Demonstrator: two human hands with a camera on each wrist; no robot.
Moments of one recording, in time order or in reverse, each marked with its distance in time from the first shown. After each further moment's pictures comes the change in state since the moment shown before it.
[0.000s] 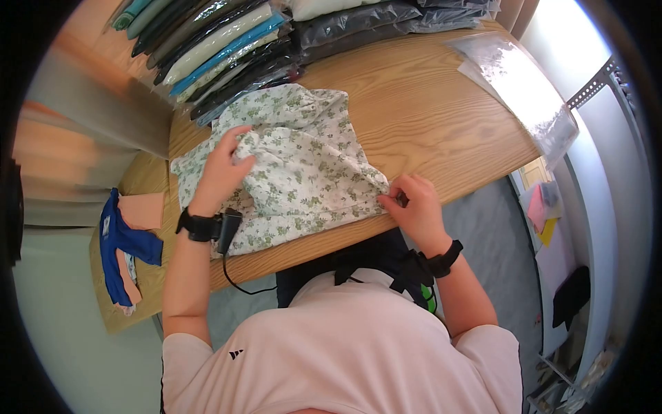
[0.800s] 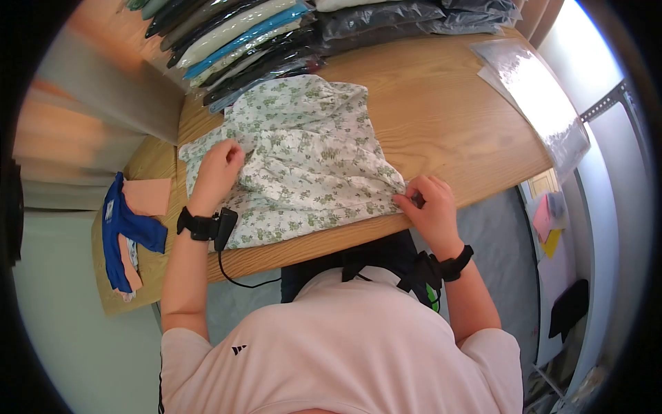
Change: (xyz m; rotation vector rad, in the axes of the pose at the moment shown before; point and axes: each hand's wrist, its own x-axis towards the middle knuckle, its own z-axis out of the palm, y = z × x) left_hand -0.019 -0.030 -0.025 0.306 -0.026 -0.209; right_hand 0.000 -0.001 0.000 -0.044 0.007 -0.014
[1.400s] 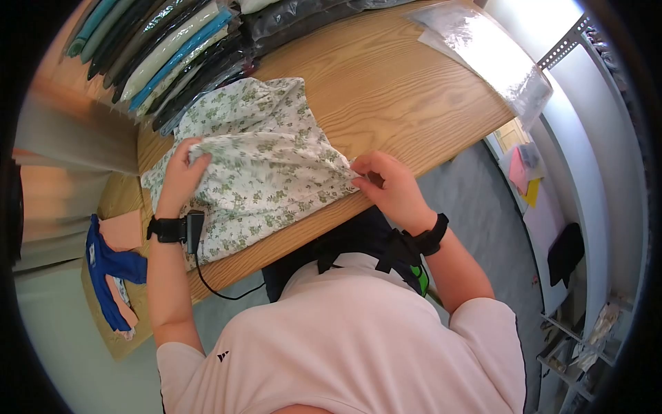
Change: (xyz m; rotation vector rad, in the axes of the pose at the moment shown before) left_hand 0.029 0.004 0.021 -0.243 0.059 0.397; right_hand -0.008 0.004 -0.008 0.244 -0.089 0.086
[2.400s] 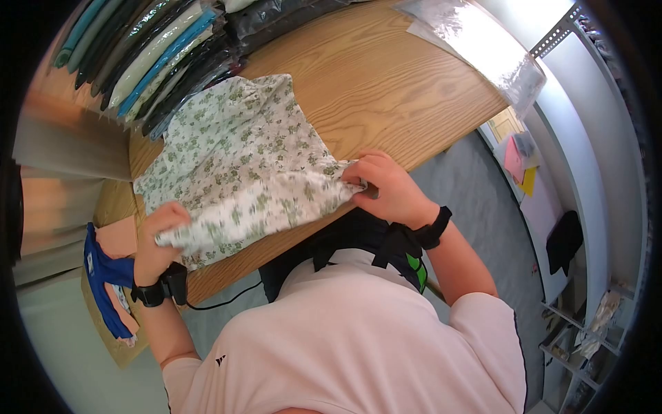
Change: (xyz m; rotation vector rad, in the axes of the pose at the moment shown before) left_hand -0.070 0.077 -0.051 -0.269 -0.268 -0.022; right_hand -0.002 -0.007 -0.018 -0.164 -0.270 -0.282
